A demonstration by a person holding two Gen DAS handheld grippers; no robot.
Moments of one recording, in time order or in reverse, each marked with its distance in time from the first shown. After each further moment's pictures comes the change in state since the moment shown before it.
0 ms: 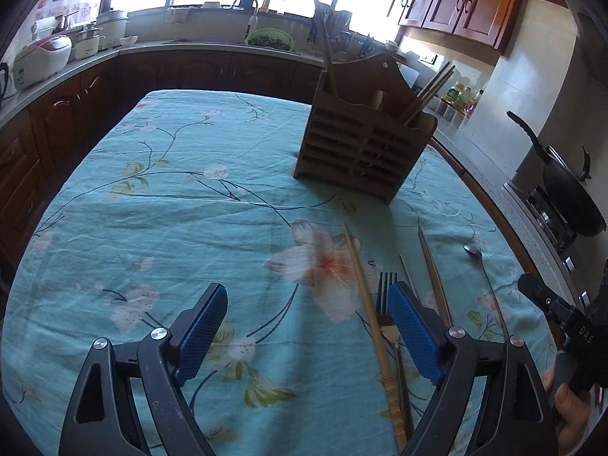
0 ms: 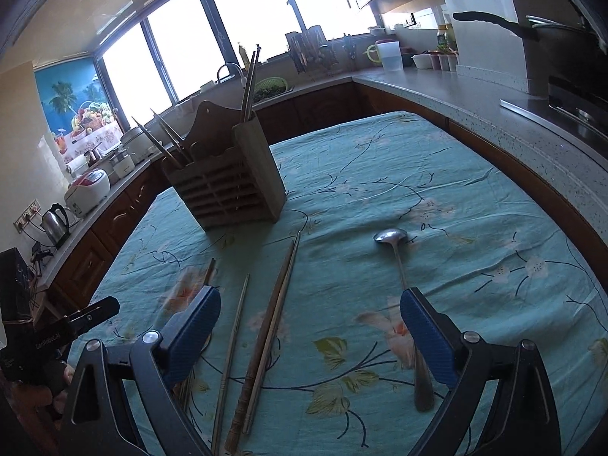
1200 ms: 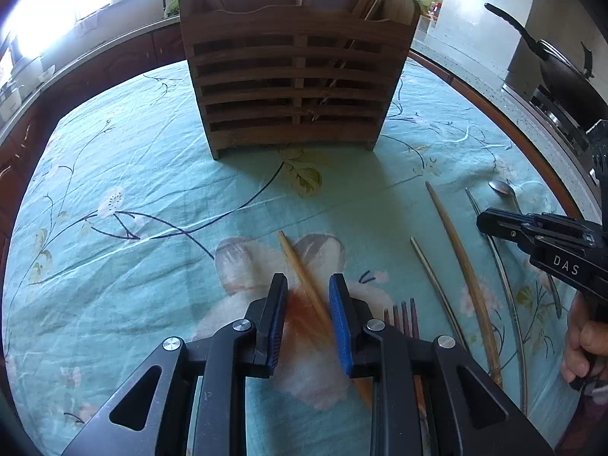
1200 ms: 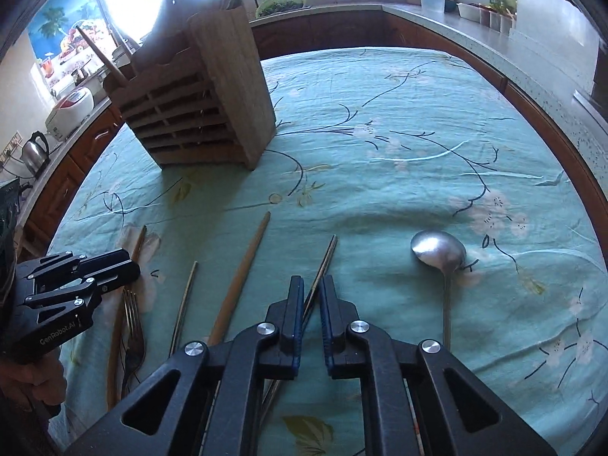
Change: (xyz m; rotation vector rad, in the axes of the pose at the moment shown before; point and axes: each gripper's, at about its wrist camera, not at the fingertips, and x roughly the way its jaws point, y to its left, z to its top) left arm 0.136 -0.044 0.047 0.276 0.249 0.014; right arm 0.116 0.002 0.029 -0.122 0.320 -0.046
